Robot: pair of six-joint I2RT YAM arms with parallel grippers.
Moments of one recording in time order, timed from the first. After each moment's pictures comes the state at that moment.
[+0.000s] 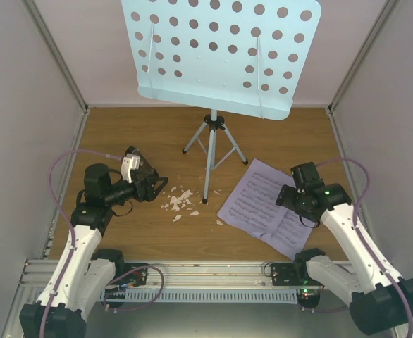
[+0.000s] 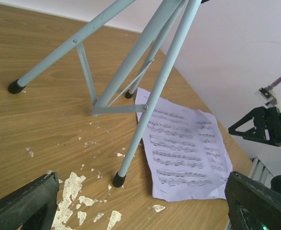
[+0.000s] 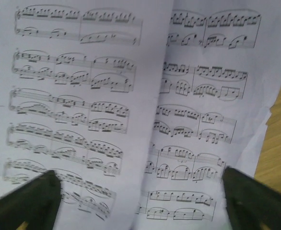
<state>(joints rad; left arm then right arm) -0.06 0.74 0.57 -0.25 0.78 -0.30 0.27 0.94 0.83 -1.11 0.12 0.70</state>
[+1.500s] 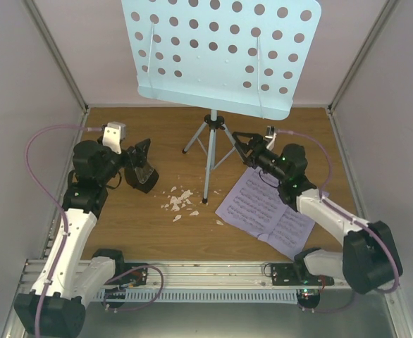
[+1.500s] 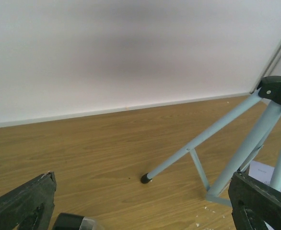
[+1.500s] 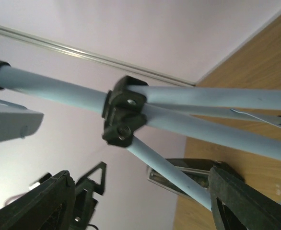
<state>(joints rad) -0.06 0.88 0.86 -0.20 0.32 -0.07 0.38 1.22 0.65 0.58 -0.48 1.26</state>
